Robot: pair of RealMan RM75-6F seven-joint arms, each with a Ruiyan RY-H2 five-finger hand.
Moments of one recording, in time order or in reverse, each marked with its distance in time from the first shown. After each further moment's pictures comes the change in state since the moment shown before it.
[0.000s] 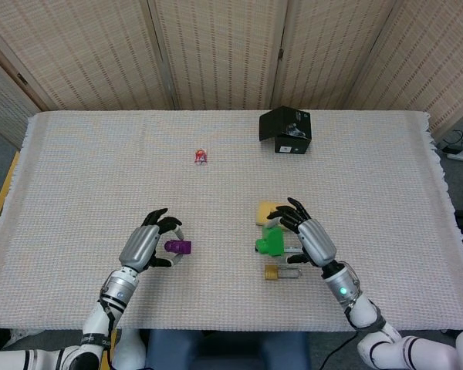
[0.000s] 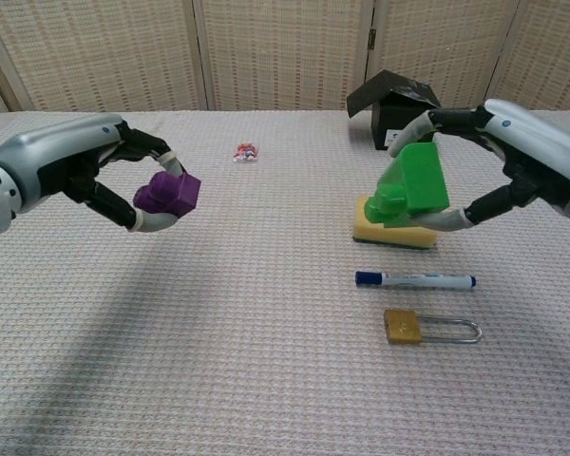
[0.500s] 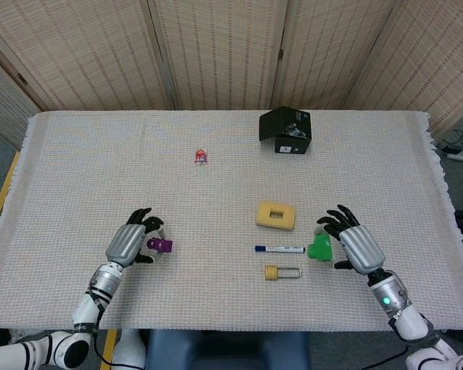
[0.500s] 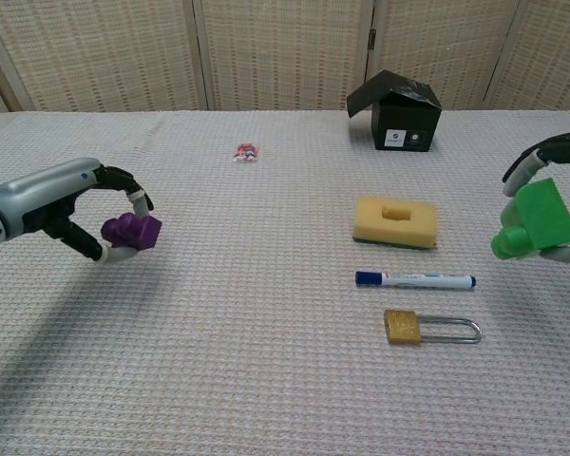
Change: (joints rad) left arm 0.024 -0.053 0.073 0.377 0.183 -0.094 -0.173; right arm -0.111 0.201 -0.083 -0.036 0.025 -0.005 -0.204
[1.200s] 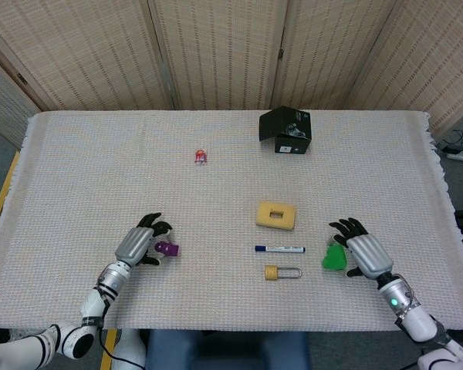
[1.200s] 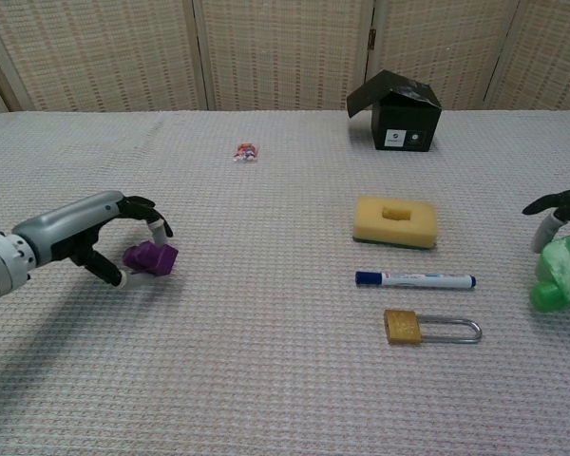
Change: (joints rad) left arm -0.009 -0.110 0.021 0.261 0.161 -0.086 -0.255; right arm -0.003 0.019 -0.042 0.080 0.025 -0.176 0.012
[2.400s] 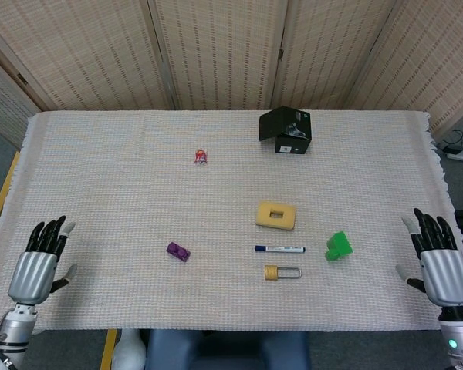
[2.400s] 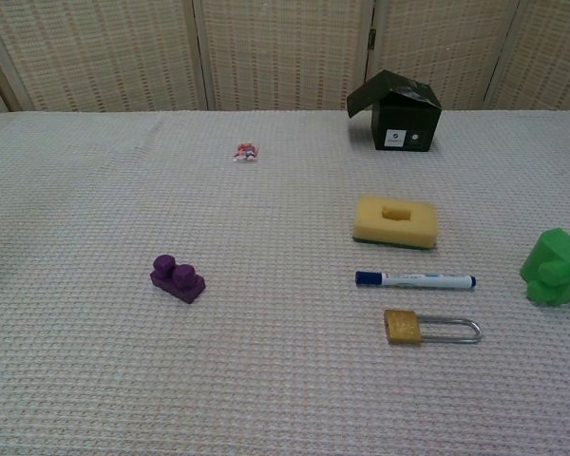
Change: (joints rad) left arm 0.379 0.341 0.127 -0.197 0.159 0.572 0.320; right arm -0.284 0.200 0.051 -0.317 0.047 0.454 -0.377
